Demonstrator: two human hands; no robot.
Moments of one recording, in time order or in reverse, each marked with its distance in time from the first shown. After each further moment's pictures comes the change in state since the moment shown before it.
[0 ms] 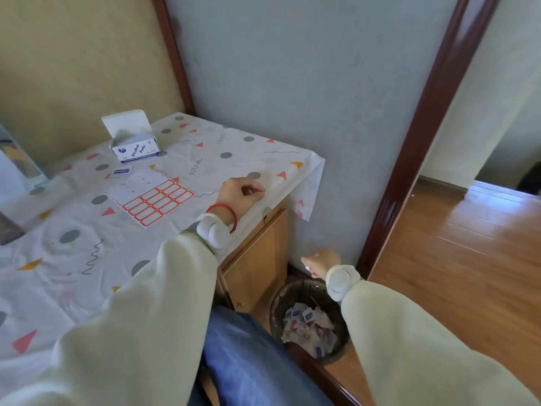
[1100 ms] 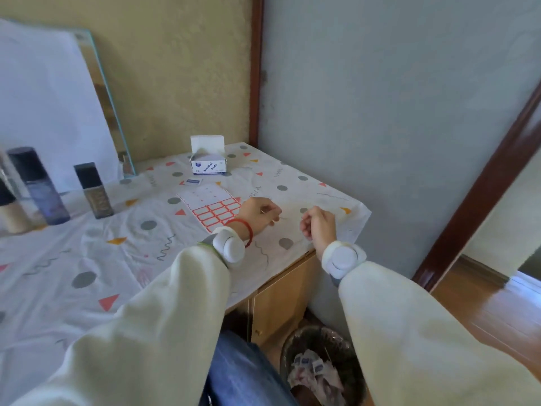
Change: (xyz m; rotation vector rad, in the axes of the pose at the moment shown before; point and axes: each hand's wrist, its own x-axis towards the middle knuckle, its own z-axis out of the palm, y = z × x) left_hand -0.028 -0.018 -0.082 -0.097 0.081 -0.042; right_hand -0.060 -0.178 0.032 0.455 -0.014 -0.552
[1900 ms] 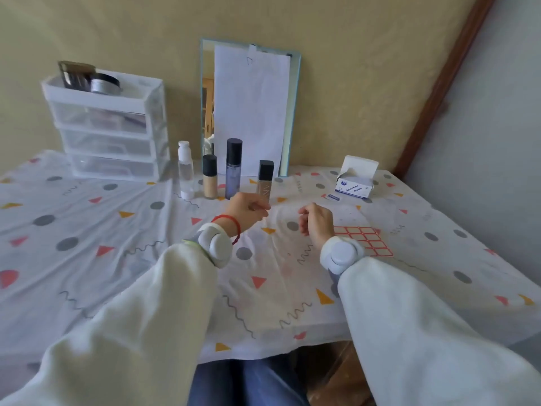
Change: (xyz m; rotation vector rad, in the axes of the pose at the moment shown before) left_hand -0.131 -0.105 -0.229 0.191 0.478 -0.285; right_hand -0.063 -0.034 0.263 -0.094 -0.539 -0.040
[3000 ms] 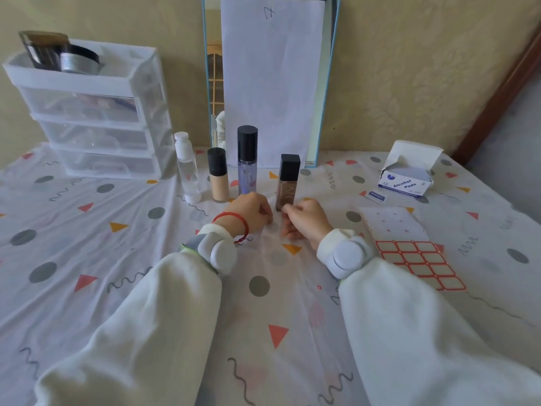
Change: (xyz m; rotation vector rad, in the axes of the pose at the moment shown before) left_hand 0.078 -0.059 0.002 0.398 -0.159 -0.137; right_hand 0.075 0.020 0.078 -0.167 -0.301 0.131
